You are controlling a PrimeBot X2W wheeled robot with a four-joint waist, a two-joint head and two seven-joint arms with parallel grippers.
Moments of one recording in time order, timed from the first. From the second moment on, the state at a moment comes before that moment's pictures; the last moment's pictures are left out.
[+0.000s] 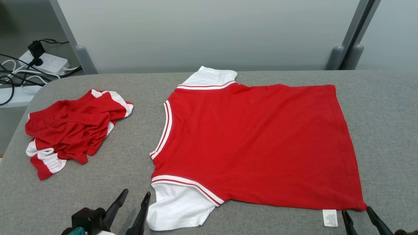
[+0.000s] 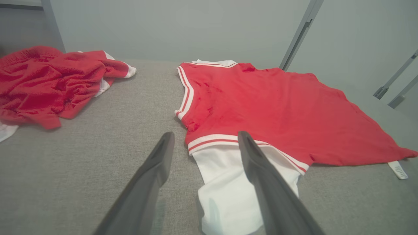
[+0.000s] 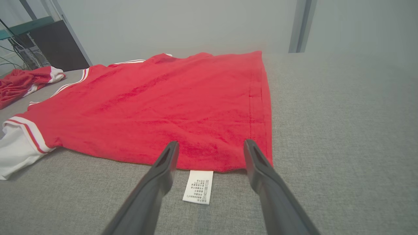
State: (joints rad) left arm 0.02 0.36 -0.46 0.18 -0.63 0.04 -0.22; right arm 0.21 -0.24 0.11 0.18 0.36 0.13 -0.25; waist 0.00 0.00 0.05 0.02
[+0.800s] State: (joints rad) left arm 0.04 0.46 -0.53 0.02 -0.73 0.09 0.22; right arm 0.16 -0.29 0.07 0.25 0.45 0.13 -0.20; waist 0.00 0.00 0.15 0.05
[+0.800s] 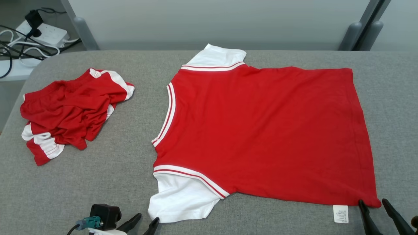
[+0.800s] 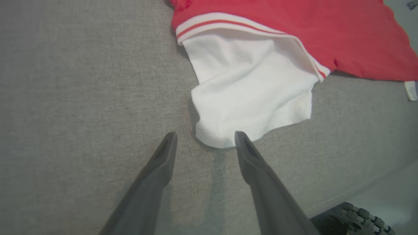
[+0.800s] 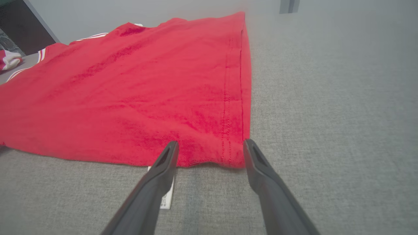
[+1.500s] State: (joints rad) left arm -0.05 0.43 -0.56 0.09 -0.75 0.01 0.20; right arm 0.07 -0.29 0.07 0.32 0.49 0.13 -0.17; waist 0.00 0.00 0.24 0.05
